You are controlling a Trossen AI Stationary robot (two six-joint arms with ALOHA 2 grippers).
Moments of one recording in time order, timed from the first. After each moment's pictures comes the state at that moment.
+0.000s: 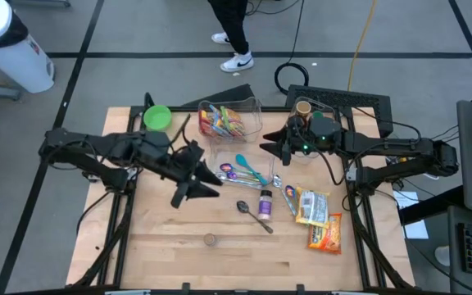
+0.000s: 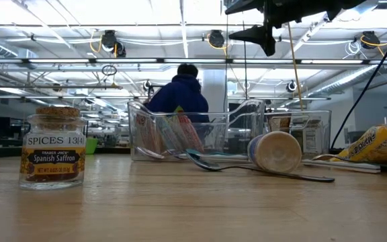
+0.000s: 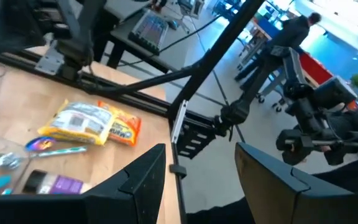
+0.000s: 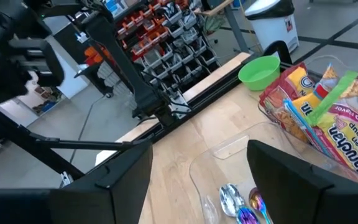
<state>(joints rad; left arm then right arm) -0.18 1.27 1.39 -0.36 0.18 -0.53 -0.21 1.11 0.83 0.12 -0.08 0.56</state>
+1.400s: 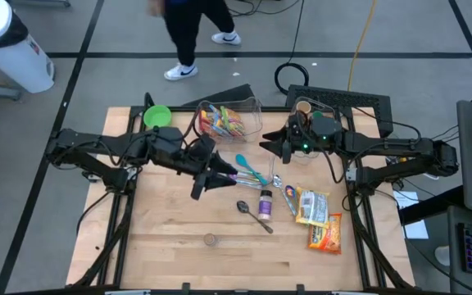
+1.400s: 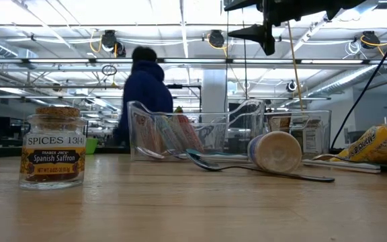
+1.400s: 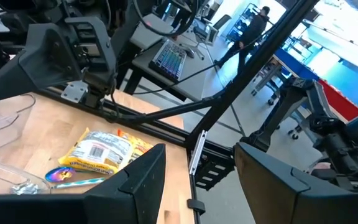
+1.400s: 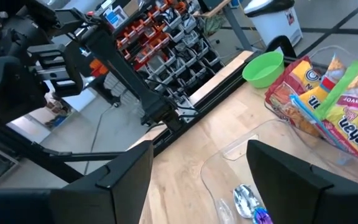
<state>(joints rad) -0.12 1.34 1.38 -0.21 0.13 -0.53 -0.21 1.11 0.83 0.16 -0.08 0.63</state>
